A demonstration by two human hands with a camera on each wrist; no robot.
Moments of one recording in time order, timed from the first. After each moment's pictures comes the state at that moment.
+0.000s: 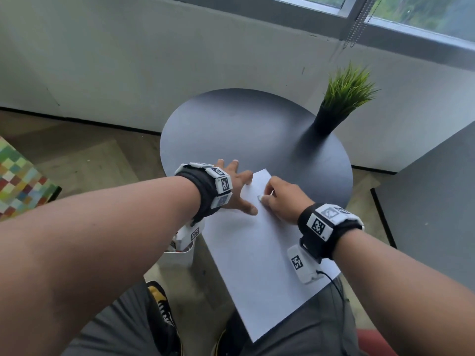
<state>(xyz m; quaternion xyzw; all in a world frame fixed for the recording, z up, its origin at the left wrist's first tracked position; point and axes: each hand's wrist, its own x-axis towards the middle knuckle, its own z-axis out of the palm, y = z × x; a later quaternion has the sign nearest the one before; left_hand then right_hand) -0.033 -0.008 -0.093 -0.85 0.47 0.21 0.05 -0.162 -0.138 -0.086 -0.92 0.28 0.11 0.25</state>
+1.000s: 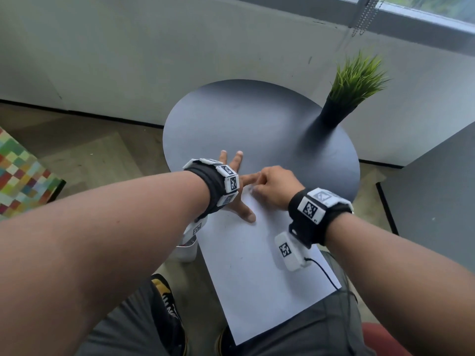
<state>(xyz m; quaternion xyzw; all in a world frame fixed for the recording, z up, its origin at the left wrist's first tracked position) -0.037 -0.003 -0.096 -0.84 0.46 0.25 0.10 -0.134 -0.116 -0.071 -0.93 0.24 0.13 0.22</state>
